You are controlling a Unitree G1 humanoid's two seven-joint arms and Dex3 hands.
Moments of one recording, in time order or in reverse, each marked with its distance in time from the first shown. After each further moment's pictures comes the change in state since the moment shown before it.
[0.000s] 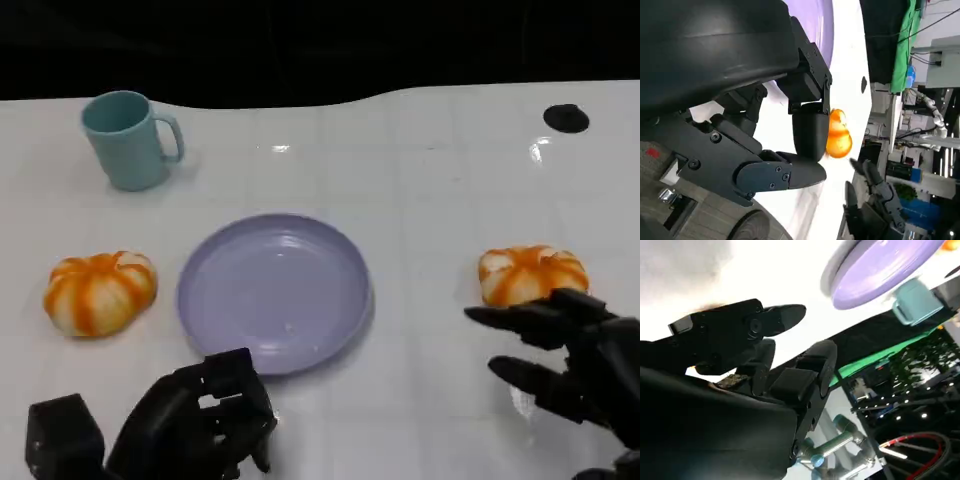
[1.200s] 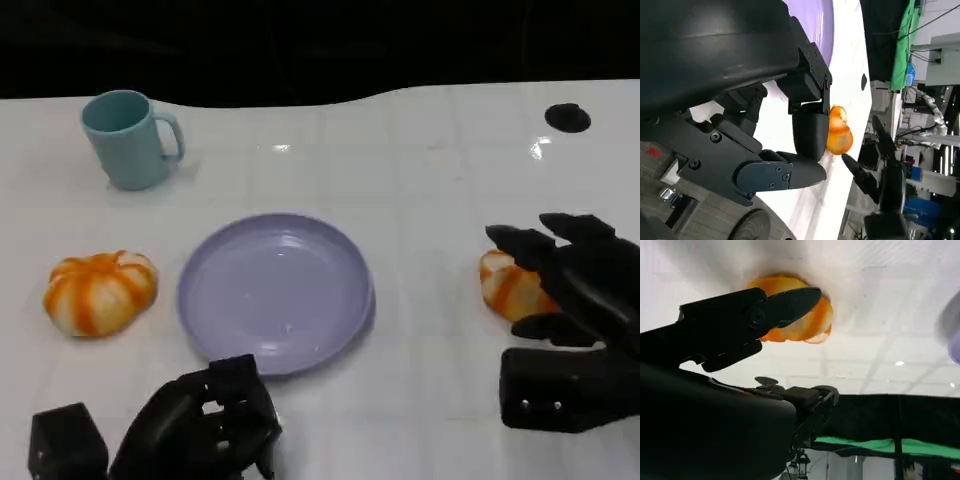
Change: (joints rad) left arm 0.024 -0.008 -0.009 -0.018 0.007 -0.014 0.001; right arm -0.287 -0.076 0.153 0.003 -0.218 0.557 0.373
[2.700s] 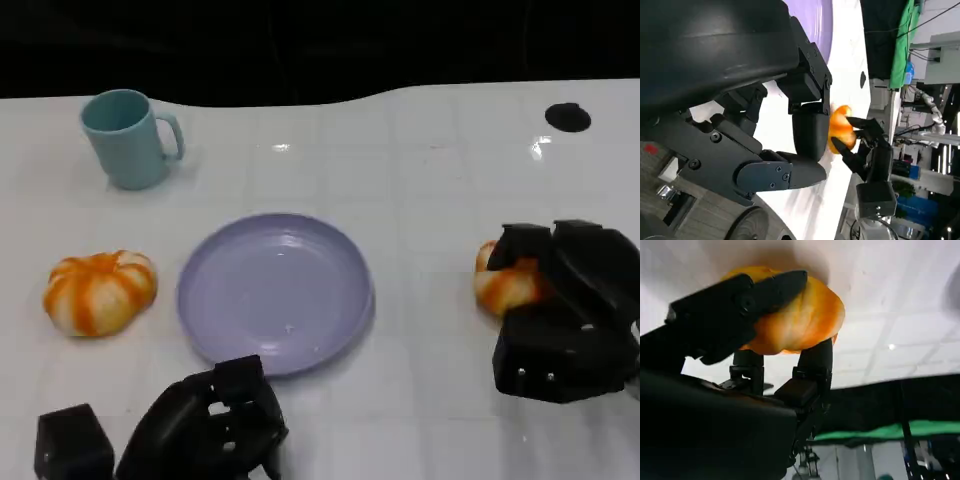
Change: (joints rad) left arm 0.011 -0.010 -0.013 -0.028 0.005 0.013 0.014; right arm -0.216 0.059 0.093 0.519 0.133 -0.256 -0.354
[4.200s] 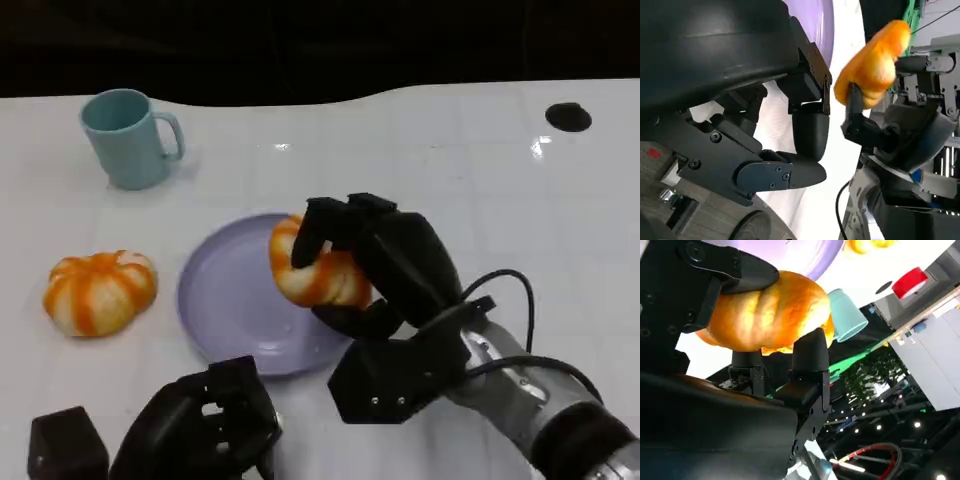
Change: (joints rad) left arm 0.005 0.015 0.003 0.001 -0.004 -0.013 0.003; right arm -0.076 0.385 0.071 -0.021 0.052 -0.177 -0.098
